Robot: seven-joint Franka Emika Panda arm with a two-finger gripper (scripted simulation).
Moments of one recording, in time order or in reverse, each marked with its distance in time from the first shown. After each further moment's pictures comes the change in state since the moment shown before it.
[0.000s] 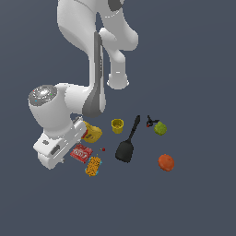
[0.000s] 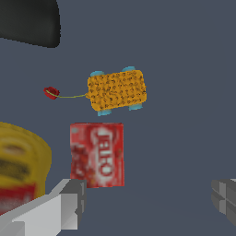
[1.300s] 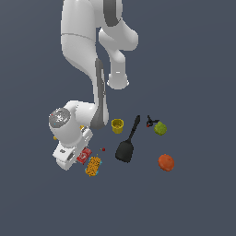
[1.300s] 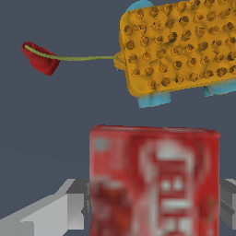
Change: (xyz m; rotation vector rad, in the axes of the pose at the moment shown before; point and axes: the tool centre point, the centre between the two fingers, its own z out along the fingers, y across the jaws) arm -0.004 -0.043 0.096 0.094 -0.006 -0.007
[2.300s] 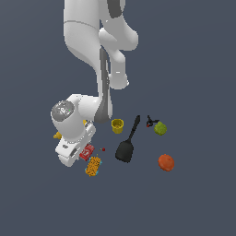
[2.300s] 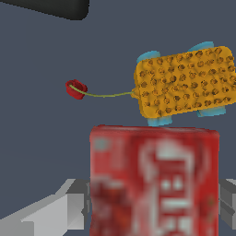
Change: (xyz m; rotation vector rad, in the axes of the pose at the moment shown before) arm 0.014 -0.014 -0.029 0.004 -0.003 0.001
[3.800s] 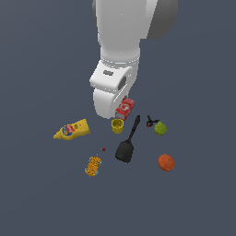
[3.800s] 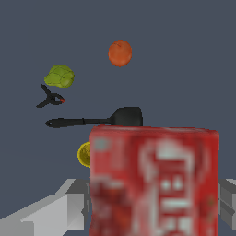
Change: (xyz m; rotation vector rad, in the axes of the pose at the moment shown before) arm 0.139 -0.106 -0.274 0.010 0.001 -0.004
